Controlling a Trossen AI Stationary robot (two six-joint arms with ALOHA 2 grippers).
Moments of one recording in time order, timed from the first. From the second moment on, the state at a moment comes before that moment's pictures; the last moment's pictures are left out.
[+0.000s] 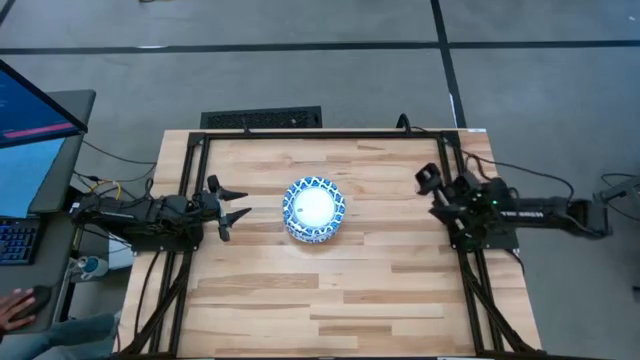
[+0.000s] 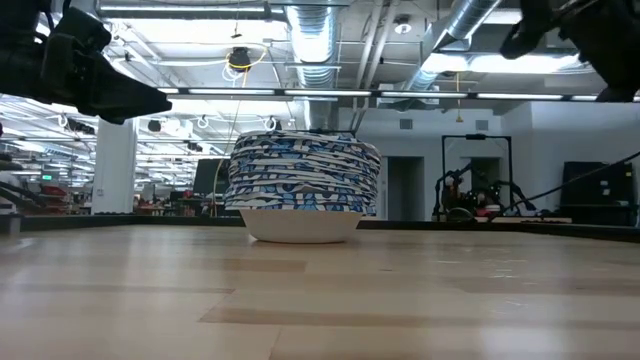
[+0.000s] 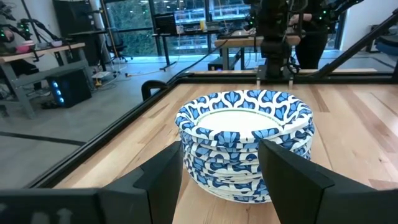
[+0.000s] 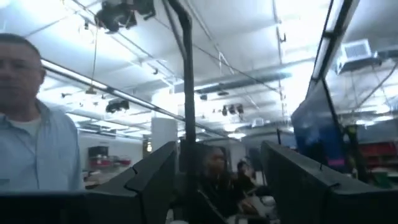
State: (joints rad) left arm -0.13 0.08 0.05 -0.05 -0.43 0.03; right arm -0.30 0.70 0.01 1.39 -0.56 0.45
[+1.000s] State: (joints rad) left arm -0.13 0.08 0.05 -0.05 -0.42 0.03; right arm -0.98 0.00 0.01 1.04 -0.81 0.97
